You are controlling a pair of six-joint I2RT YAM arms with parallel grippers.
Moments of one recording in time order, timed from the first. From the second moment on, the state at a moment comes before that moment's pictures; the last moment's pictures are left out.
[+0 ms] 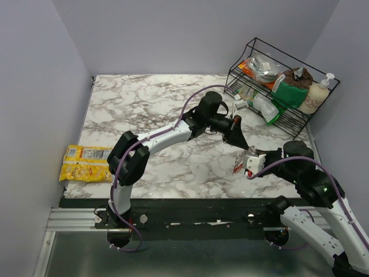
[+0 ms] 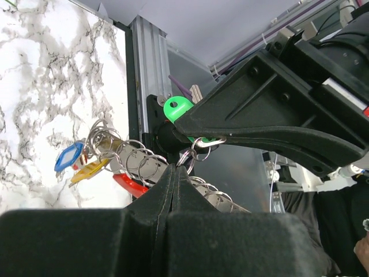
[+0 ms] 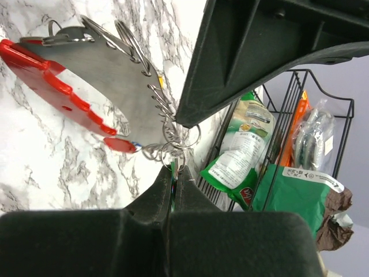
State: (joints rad) left arm -0.85 1.94 1.55 0.12 1.06 -0.57; right arm 0.54 0.54 0.87 -0.89 -0.13 -1.14
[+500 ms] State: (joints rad) left arm -0.83 1.94 1.51 0.25 1.08 -0.66; right arm 0.54 0.53 0.84 -0.86 -0.14 -1.12
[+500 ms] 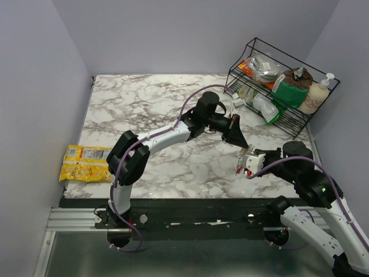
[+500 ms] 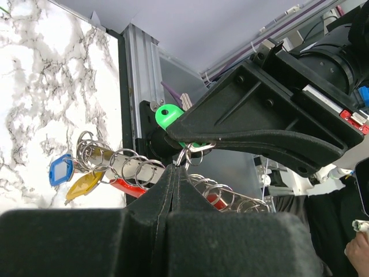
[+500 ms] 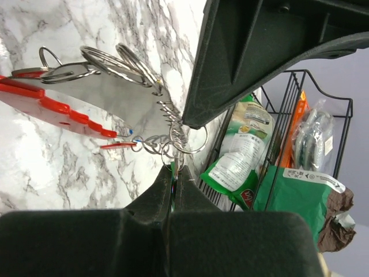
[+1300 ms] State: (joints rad) left arm -0.88 1.94 1.53 0.08 1.00 -0.53; right arm 0.56 0.57 0.85 -0.82 -0.06 -1.15
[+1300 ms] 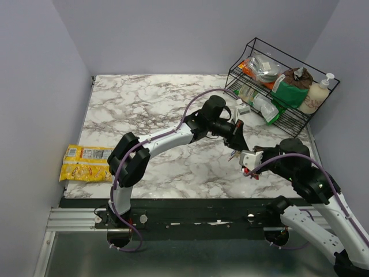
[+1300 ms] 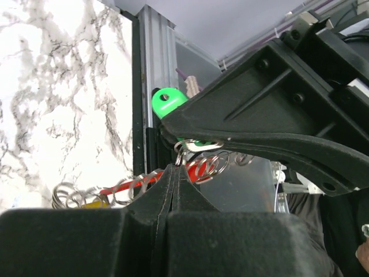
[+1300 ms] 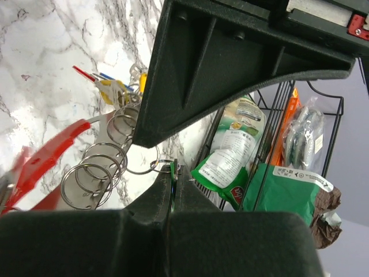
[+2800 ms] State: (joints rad) left arm -0.85 1.93 1.54 0.14 0.98 -0.57; right arm 0.58 0.55 0.84 -0.88 -0.11 -1.14
